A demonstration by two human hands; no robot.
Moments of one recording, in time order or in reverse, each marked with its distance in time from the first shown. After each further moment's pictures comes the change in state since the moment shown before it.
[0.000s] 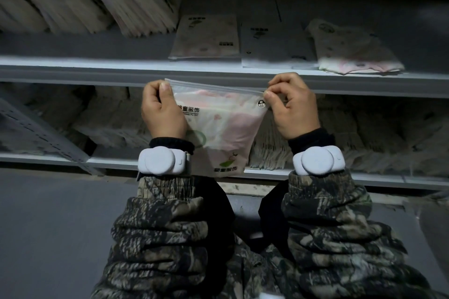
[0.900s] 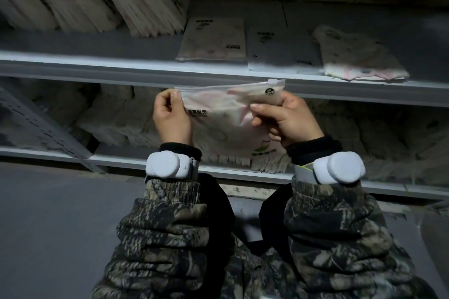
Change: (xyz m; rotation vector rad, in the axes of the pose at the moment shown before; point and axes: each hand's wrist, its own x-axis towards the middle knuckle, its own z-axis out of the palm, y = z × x) left_hand -0.004 -0.018 0.001 -0.175 -0.016 -0.190; right_hand -0.004 -0.042 -0.004 0.782 -0.366 0.653
